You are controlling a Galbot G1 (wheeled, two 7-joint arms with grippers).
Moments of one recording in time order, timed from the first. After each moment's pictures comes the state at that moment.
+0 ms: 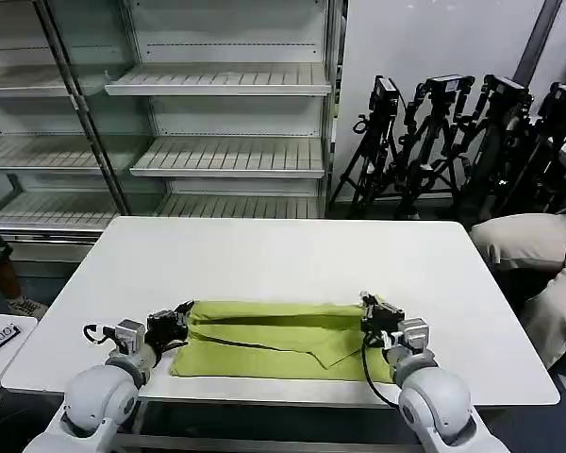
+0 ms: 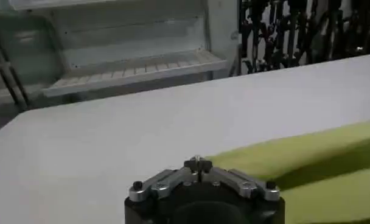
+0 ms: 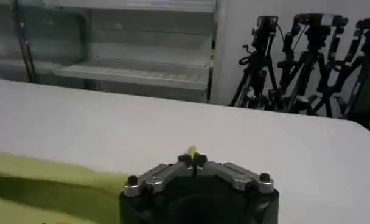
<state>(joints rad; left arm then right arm) 1.19 -1.01 -0.41 -1.92 -0.45 0.55 0.00 -1.18 1.16 0.30 2.06 0.37 -0.58 0.21</state>
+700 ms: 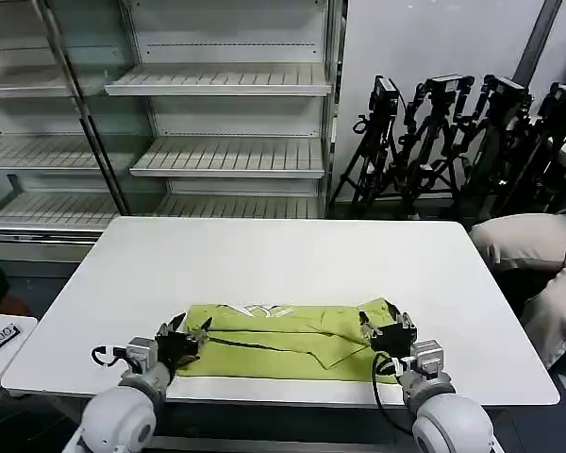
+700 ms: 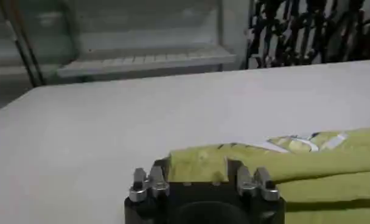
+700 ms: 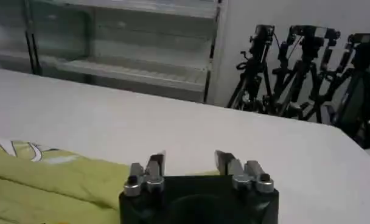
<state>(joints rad) 1.25 -1.04 -0.32 -2.02 -0.56 0.58 -0.32 -1.30 1.15 0.36 2.16 0.31 -0.57 0.18</state>
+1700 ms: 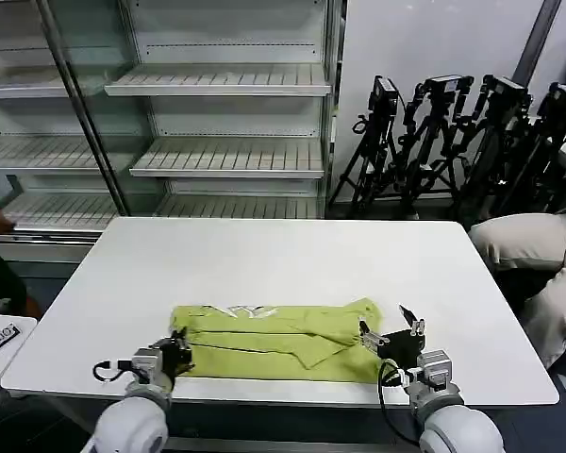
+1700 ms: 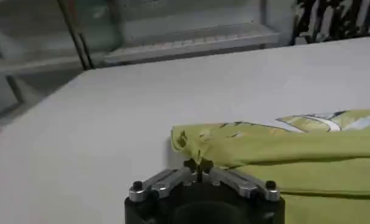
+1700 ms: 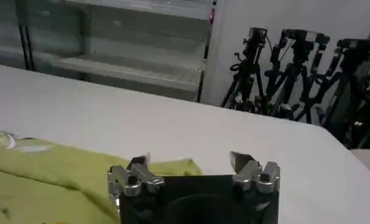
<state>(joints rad) 1.28 -1.02 -0.34 -2.01 -0.52 0.58 -0.47 -1.35 1.14 0.38 2.19 0.28 -0.56 0.18</state>
